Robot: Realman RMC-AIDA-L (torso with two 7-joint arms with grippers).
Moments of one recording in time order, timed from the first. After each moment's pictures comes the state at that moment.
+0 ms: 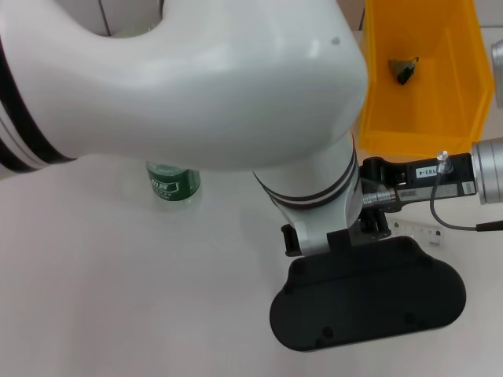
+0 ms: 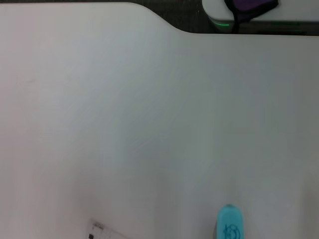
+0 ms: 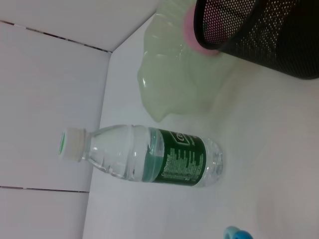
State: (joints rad) left arm -1.05 -2.04 2.23 1.48 2.42 1.39 -1.43; right arm 0.64 2.04 -0.84 -0.56 -2.06 -1.55 2.48
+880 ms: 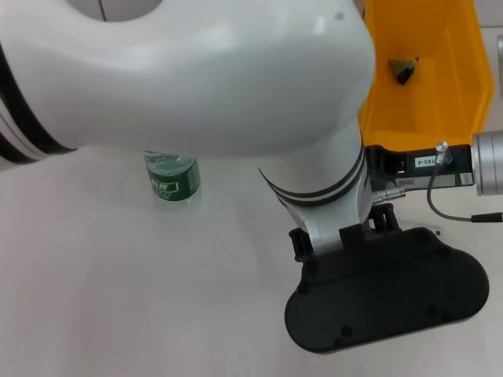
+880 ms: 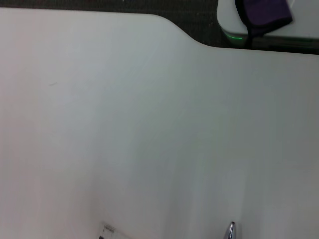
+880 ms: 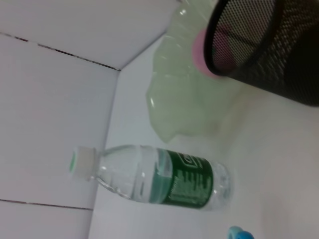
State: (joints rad) left arm -1.06 -2.04 2.21 1.49 2.38 1.40 -1.49; right arm 0.64 2.05 -0.82 -0.57 -2.03 -1.51 2.43
